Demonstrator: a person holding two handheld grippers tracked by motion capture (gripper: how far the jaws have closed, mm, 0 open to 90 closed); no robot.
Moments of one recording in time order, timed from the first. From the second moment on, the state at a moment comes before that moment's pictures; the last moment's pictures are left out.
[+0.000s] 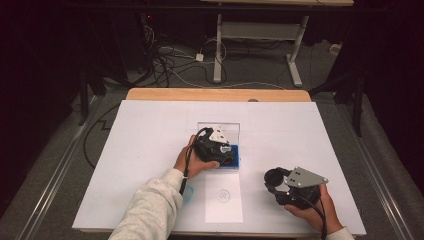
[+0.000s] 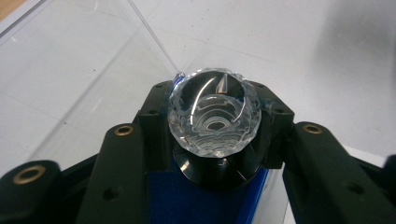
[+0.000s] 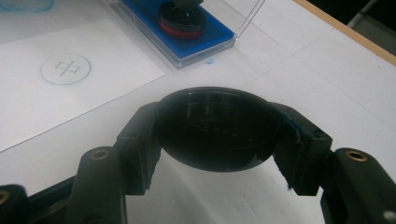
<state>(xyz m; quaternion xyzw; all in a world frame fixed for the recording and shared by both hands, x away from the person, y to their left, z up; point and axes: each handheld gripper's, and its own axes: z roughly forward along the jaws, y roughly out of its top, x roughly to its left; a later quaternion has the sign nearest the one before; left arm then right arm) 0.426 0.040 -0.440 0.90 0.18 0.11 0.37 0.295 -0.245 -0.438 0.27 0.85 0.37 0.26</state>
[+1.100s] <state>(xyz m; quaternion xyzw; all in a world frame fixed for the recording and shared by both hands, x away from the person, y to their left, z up) 0.425 0.036 -0.440 0.91 0.19 0.12 0.36 0.294 -0.243 -0.439 0.27 0.85 0.37 0.26</state>
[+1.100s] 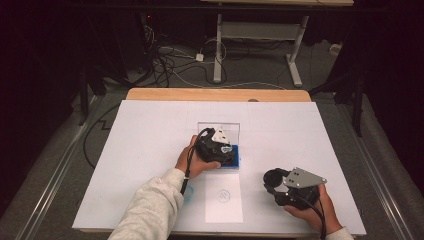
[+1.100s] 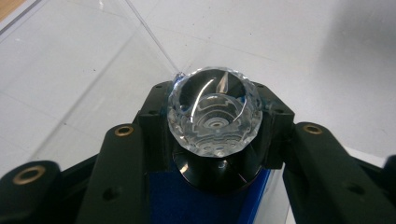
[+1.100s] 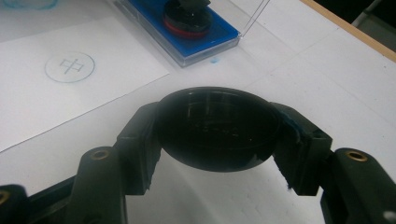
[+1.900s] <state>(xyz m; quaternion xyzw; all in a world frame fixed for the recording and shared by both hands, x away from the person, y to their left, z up) 0.424 0.034 -0.439 0.91 0.19 0.12 0.36 0.294 -0.243 -0.439 0.27 0.85 0.37 0.26</state>
